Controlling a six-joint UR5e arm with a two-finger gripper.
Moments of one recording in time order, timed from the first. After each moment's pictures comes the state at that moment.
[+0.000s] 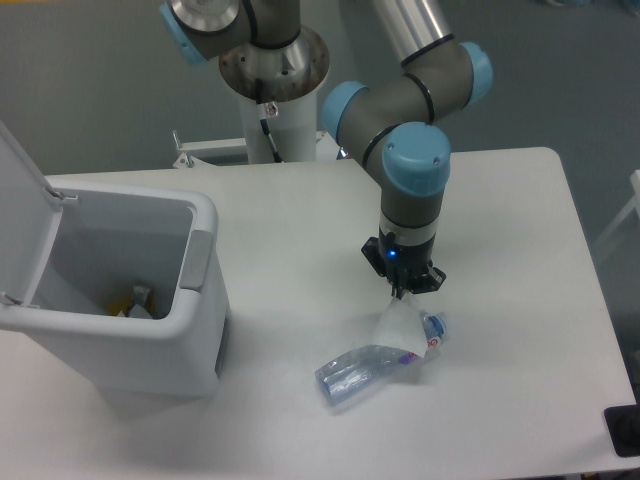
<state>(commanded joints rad) 2.57 -1.90 -1.76 -0.90 1.39 1.17</state>
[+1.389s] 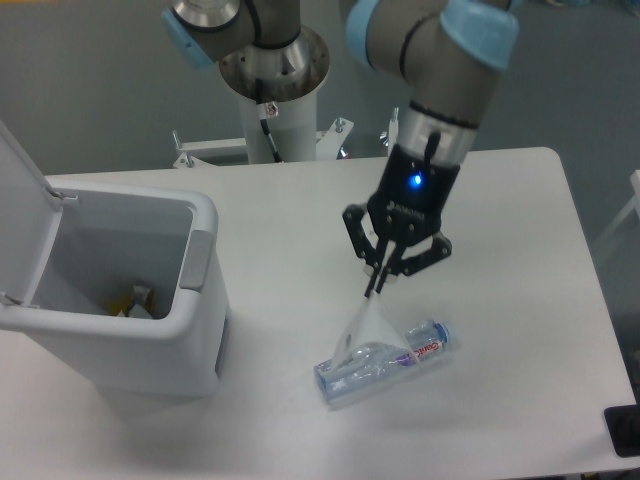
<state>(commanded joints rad) 2.61 -1.66 -1.60 -0.95 0.83 0.77</state>
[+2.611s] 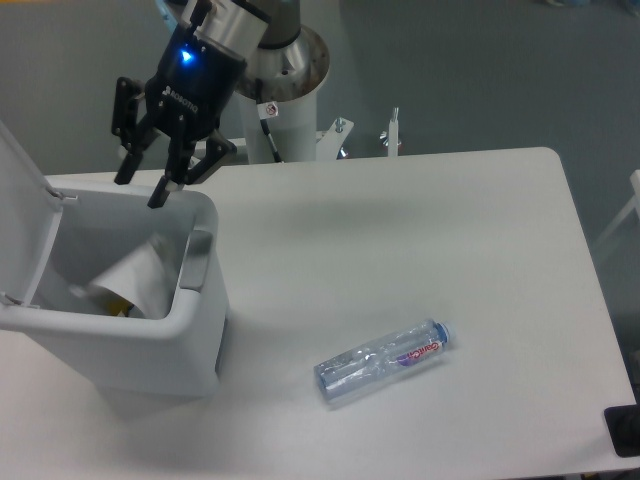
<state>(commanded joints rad) 2.35 -1.49 -1.77 -0.93 0.80 0.72</state>
